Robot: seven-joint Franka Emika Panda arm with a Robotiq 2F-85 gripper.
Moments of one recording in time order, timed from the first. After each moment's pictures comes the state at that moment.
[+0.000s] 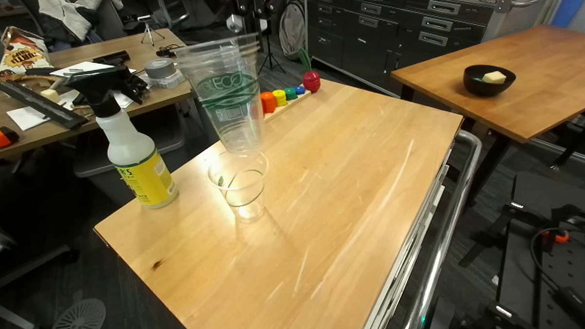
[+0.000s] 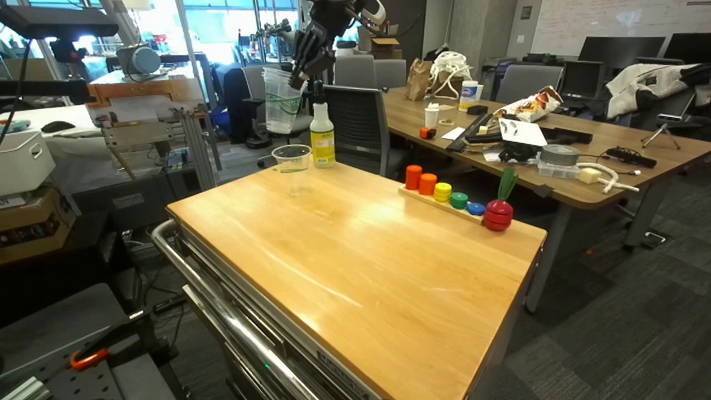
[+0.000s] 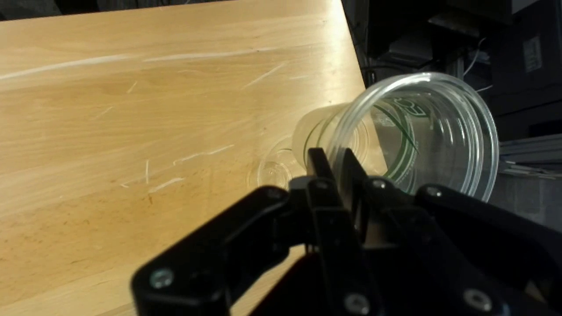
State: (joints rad) arm 0.05 0.51 0.07 -1.27 0.38 1.40 0.28
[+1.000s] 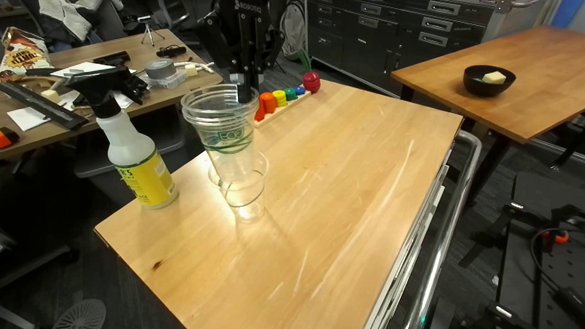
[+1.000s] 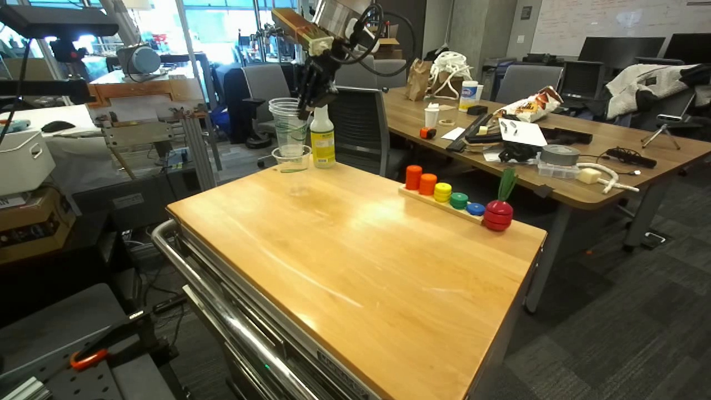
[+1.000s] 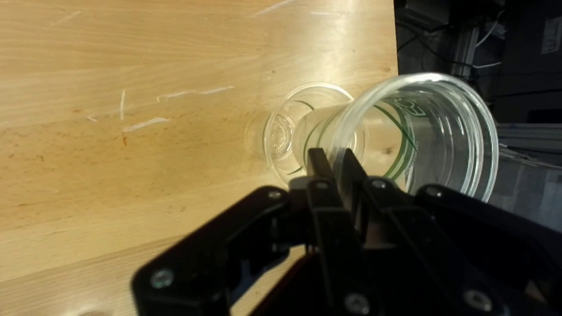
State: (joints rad) arm 0.07 0.43 0.07 -1.55 0.36 1.75 0.08
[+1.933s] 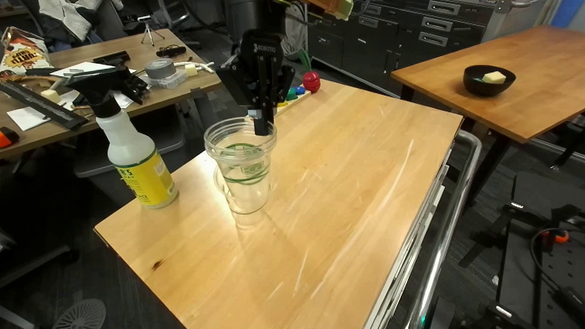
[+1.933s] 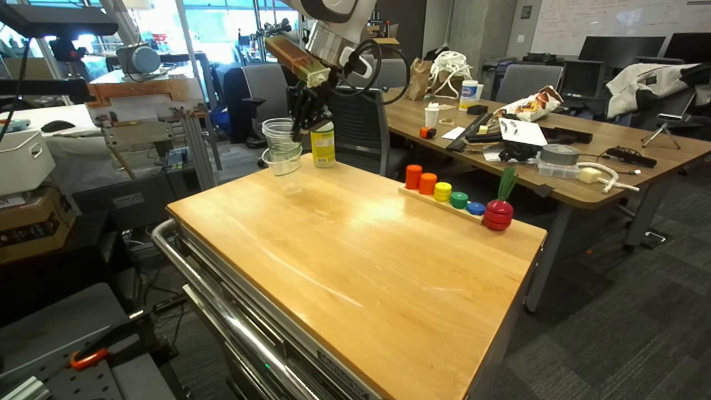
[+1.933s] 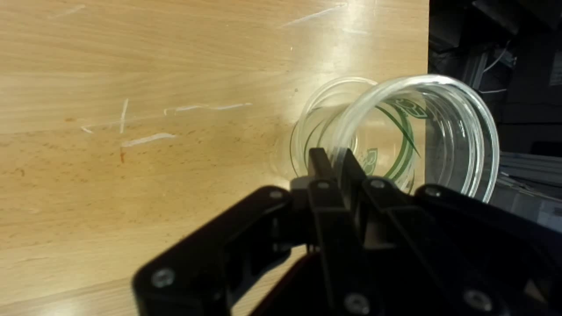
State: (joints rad) arm 0.07 0.41 0.08 -1.69 0.36 1.86 -0.03
